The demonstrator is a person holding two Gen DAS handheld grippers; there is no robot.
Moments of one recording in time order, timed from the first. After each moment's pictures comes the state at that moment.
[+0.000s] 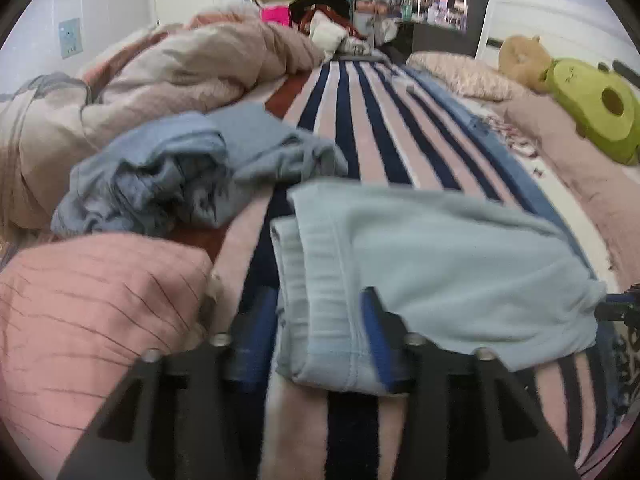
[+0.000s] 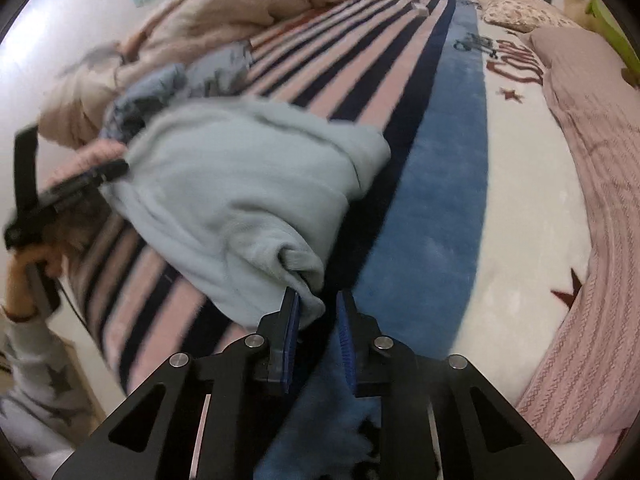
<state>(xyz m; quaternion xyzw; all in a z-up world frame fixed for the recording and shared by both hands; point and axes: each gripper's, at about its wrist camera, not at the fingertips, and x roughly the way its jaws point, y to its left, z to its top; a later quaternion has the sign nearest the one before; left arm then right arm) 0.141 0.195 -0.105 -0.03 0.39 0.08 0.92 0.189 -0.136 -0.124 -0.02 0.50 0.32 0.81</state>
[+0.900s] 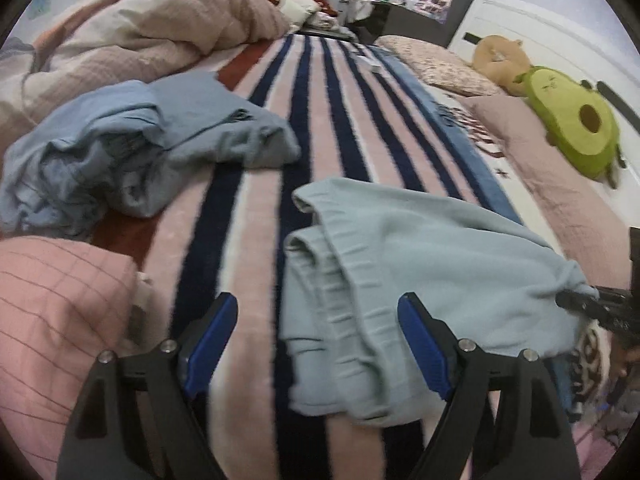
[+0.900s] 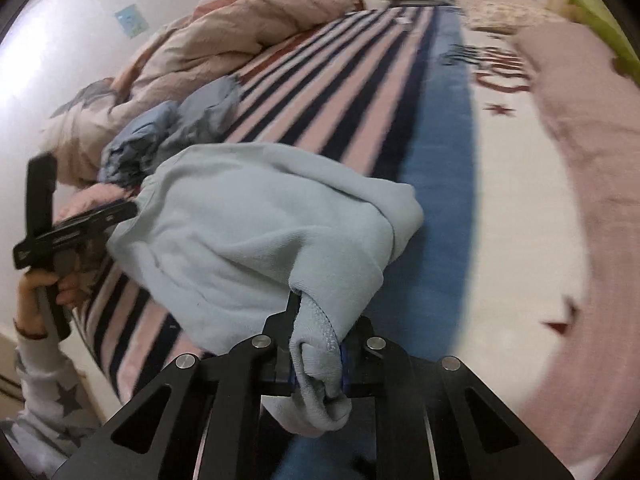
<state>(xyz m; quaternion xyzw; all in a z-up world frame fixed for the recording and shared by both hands) 0.177 0.195 -0.117 -0.10 0.44 -0.02 0.89 0.215 -0.144 -0.119 0.02 0.49 0.30 0.82</state>
